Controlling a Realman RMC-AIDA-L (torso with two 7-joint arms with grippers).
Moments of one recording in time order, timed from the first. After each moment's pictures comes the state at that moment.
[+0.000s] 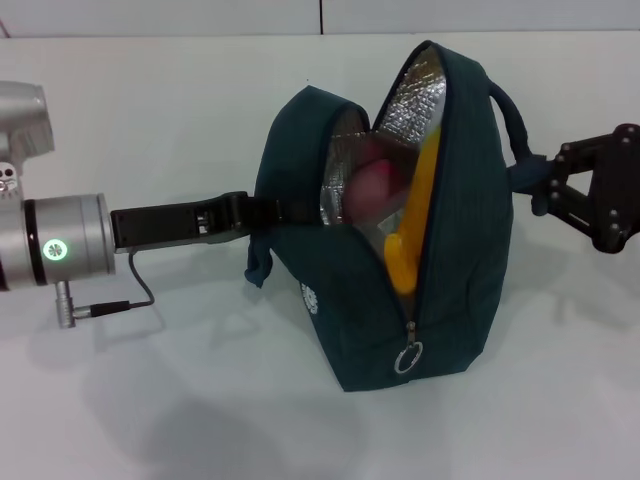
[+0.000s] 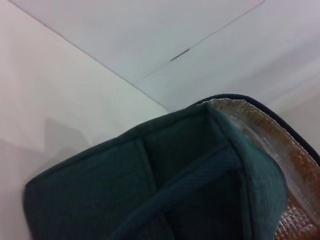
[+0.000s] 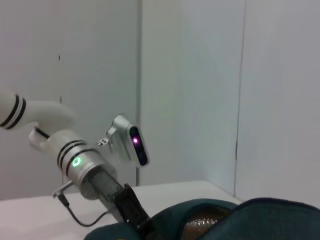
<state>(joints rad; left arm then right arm) -0.54 -2.09 0.73 0.55 1.90 1.57 -2.10 0.33 2.01 -1.06 -0.98 -1.53 -1.57 1.27</state>
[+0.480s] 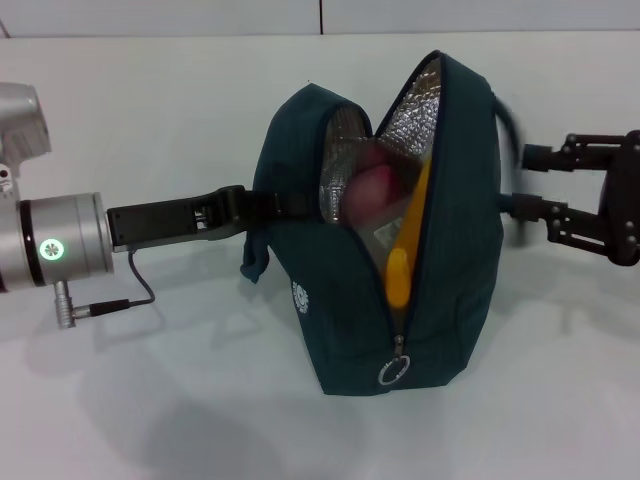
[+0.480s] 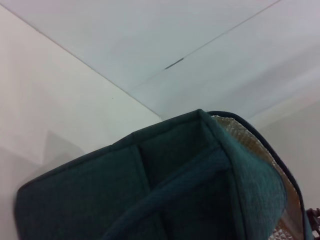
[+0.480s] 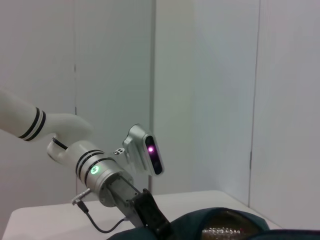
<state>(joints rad) -0.53 -2.09 0.73 0.55 1.87 1.58 -2.10 0.31 2.01 -1.05 -0.98 -1.52 -1.63 1.26</state>
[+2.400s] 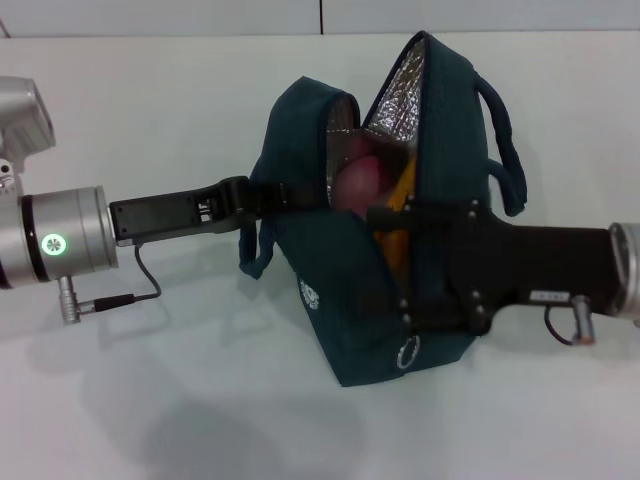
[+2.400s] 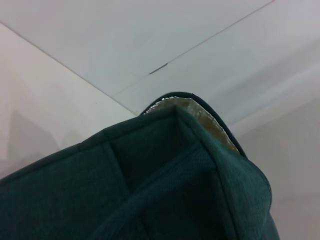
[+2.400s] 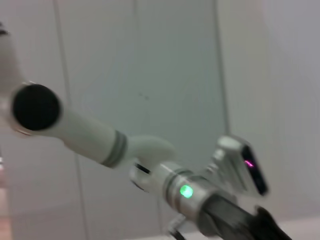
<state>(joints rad) -0.54 -2.09 0.73 0.54 1.84 1.60 -2.09 0.41 2.02 -1.50 -0.77 -1.23 -1.51 1.15</state>
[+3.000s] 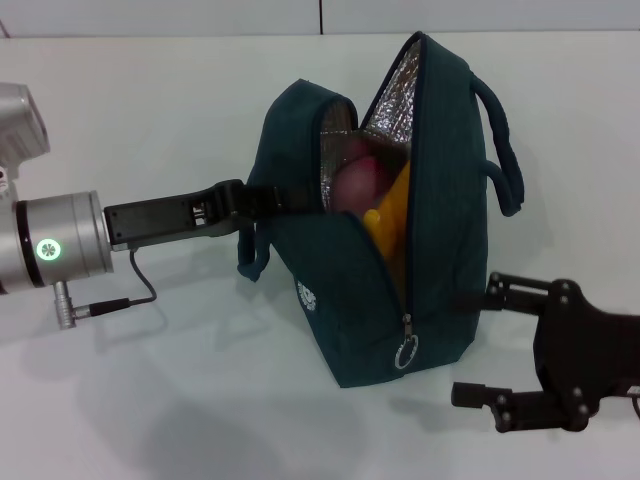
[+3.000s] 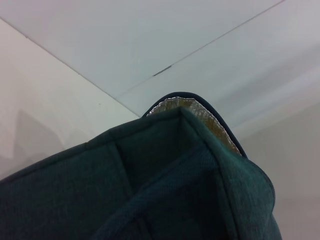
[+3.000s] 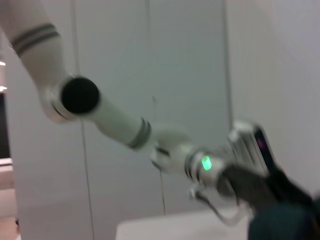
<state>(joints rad) -0.53 -2.09 0.73 0.54 1.84 1.60 -2.09 0.30 1.98 -1.39 -0.66 -1.31 -1.72 0.98</state>
